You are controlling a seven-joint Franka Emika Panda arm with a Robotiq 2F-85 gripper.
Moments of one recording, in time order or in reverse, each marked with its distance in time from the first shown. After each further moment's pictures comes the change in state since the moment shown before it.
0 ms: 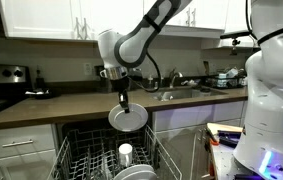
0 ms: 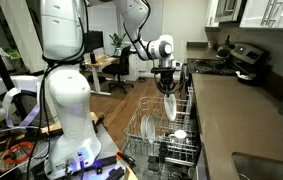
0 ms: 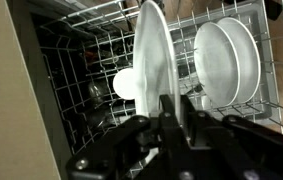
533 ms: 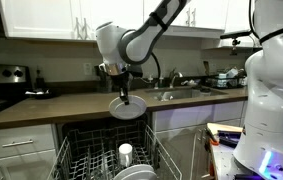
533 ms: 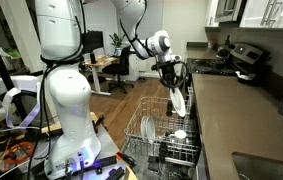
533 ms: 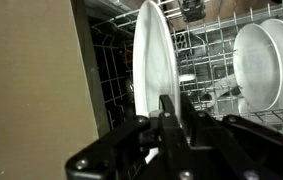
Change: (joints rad) arm 0.015 -0.046 -0.001 0.001 -0.223 -0.031 0.138
